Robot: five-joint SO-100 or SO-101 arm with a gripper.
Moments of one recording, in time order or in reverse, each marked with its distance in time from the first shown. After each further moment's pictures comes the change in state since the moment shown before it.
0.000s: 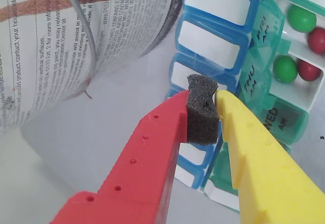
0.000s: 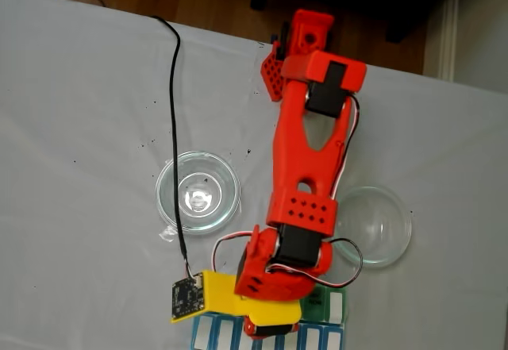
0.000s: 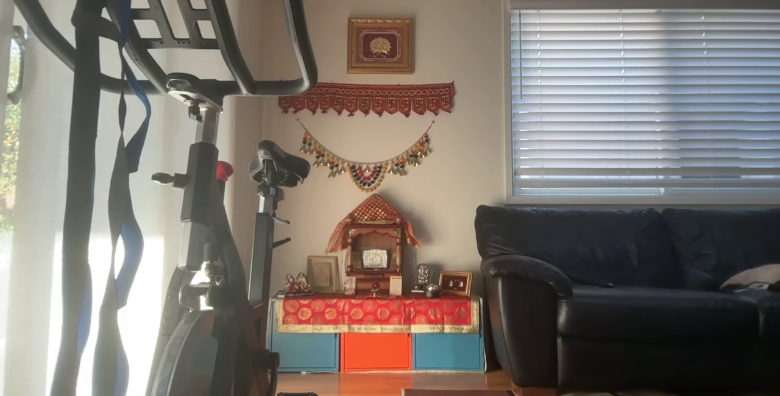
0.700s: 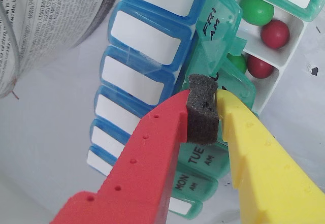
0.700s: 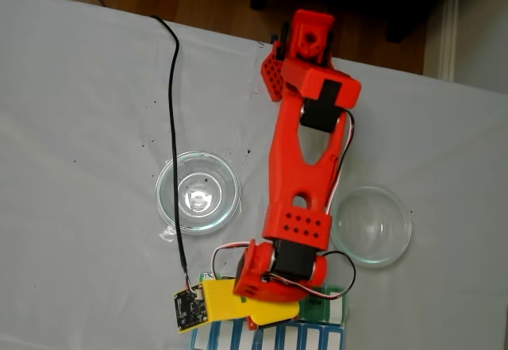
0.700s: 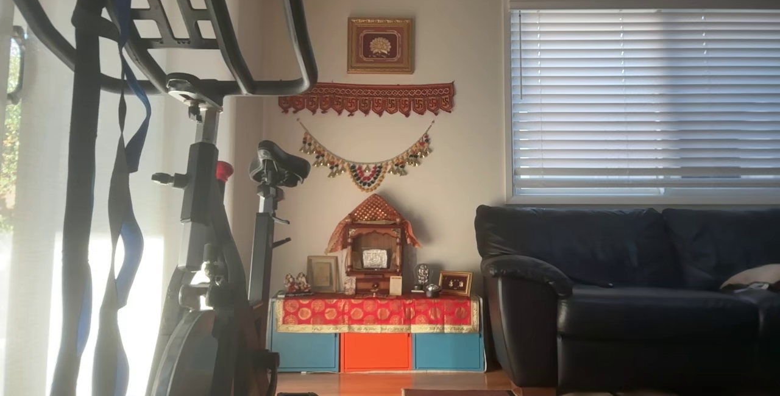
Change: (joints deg) arm 0.0 -9.0 -7.9 12.1 -7.7
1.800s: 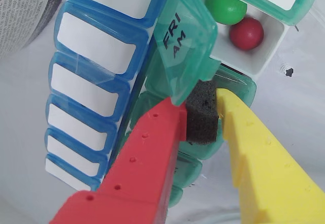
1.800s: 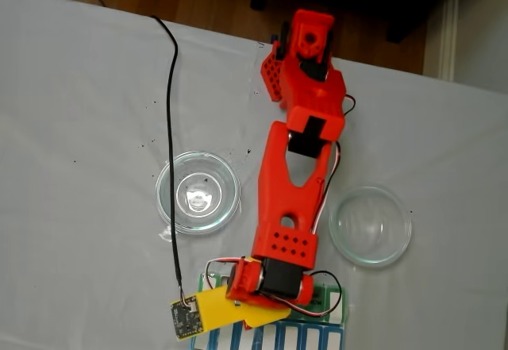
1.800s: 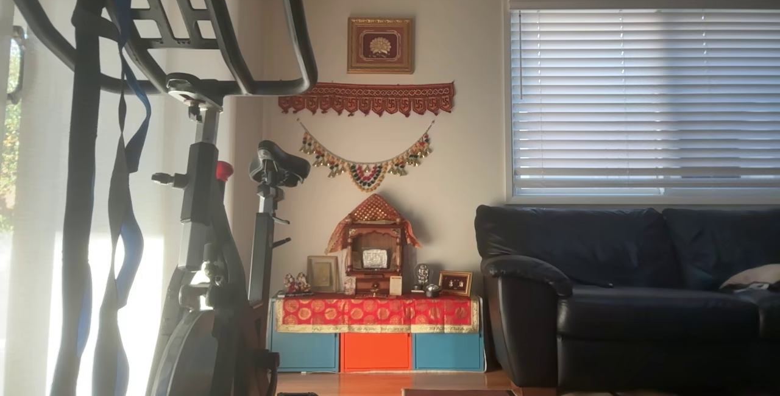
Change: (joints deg) arm 1.5 -13.3 -16.6 12.8 -5.9
